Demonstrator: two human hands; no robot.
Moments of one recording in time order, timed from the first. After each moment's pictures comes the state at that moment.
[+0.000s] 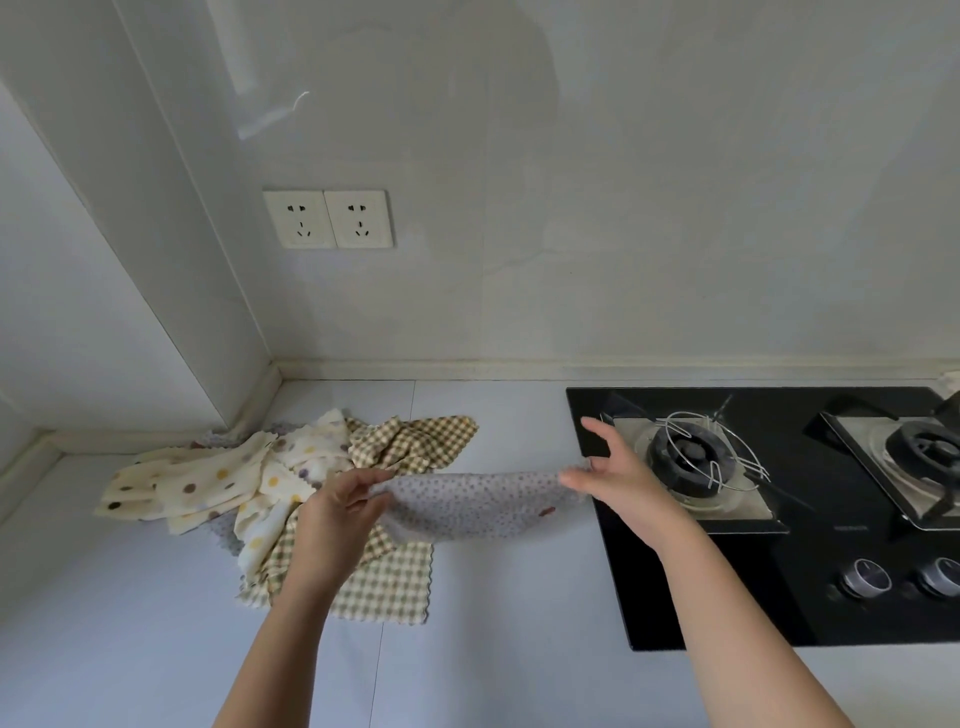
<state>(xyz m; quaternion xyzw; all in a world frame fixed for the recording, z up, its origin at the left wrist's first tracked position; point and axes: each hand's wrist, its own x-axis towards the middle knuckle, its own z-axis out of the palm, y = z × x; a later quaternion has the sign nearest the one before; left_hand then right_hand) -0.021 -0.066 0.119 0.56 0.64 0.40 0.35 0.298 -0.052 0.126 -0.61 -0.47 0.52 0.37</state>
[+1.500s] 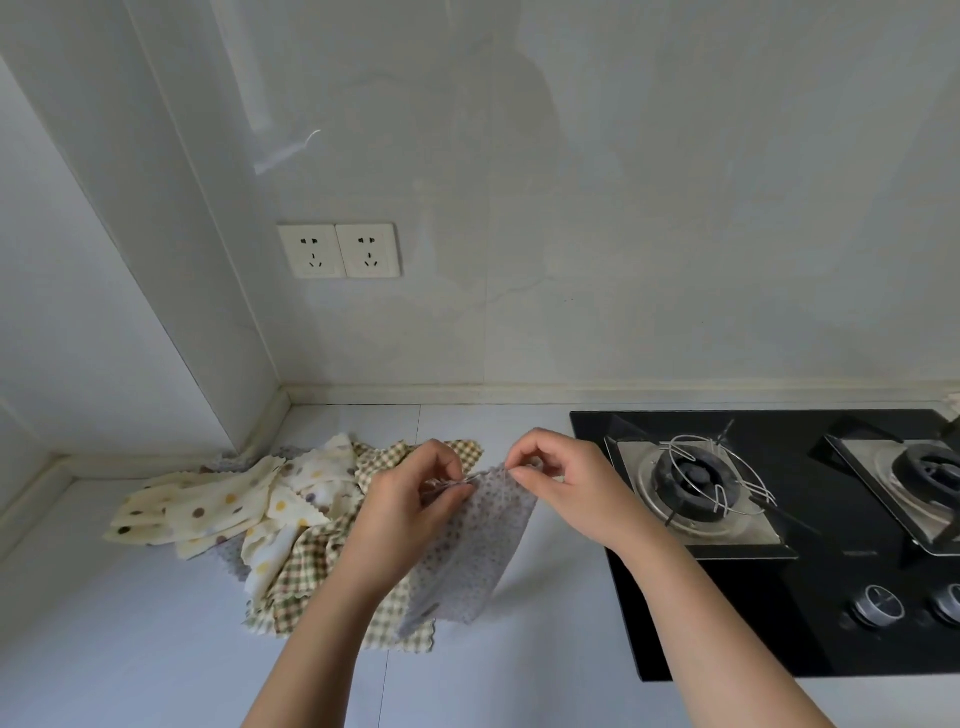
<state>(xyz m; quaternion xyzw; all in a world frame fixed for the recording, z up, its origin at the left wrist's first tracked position) 0.029 -0.074 0.194 0.72 0.47 0.42 0.29 0.239 -0.061 0.194 -0.46 -0.71 0.36 0.40</state>
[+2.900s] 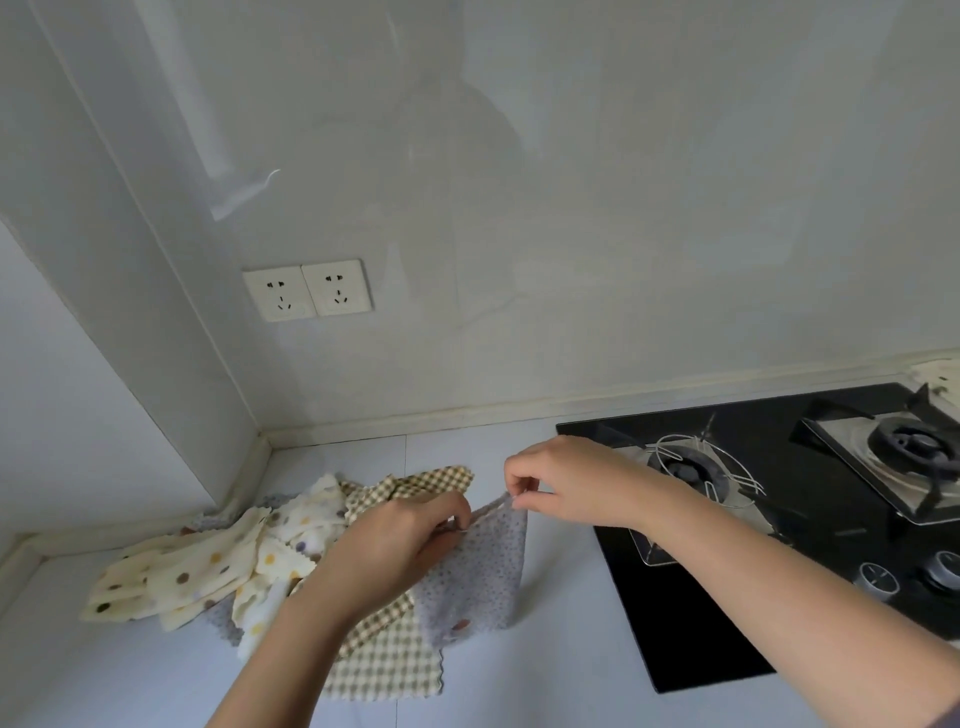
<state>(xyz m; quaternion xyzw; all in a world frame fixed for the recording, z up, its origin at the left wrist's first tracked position) 0.006 -0.036 0.190 0.92 0.34 0.16 0.11 0.254 -0.042 0.235 -0.48 -0.86 0.16 0.08</state>
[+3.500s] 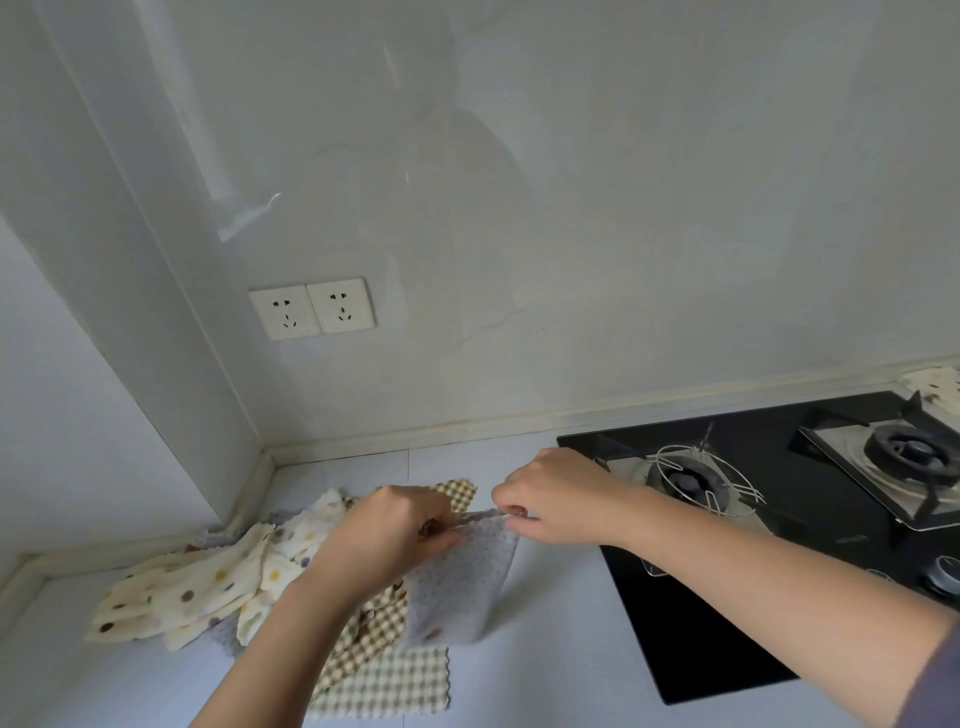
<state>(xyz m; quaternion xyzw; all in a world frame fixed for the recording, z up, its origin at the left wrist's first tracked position) 0.002 -0.026 0.205 0.91 0.37 0.18 0.05 0.237 -0.039 0.224 -0.44 -0.90 0.00 0.02</state>
